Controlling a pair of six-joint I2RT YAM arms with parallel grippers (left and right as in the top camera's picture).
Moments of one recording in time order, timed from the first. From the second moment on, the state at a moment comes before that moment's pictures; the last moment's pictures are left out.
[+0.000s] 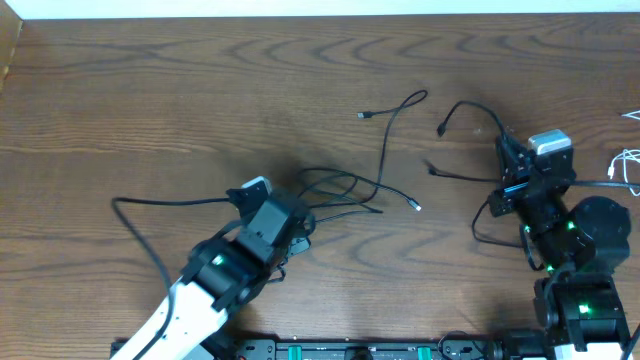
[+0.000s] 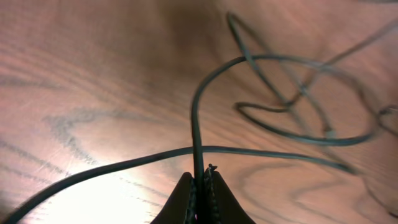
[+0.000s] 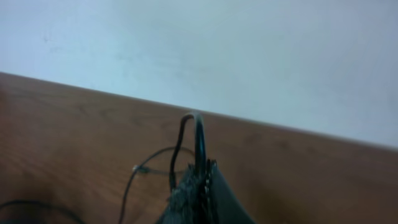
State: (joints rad) left arm -0.68 1.01 0.78 -0.83 -0.17 -1.07; right arm 0.05 0.68 0.61 -0.10 -0.23 -0.06
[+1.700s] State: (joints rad) left arm -0.68 1.22 0.78 -0.78 -0.17 -1.14; right arm -0.06 1.02 0.55 0.23 -0.19 0.05
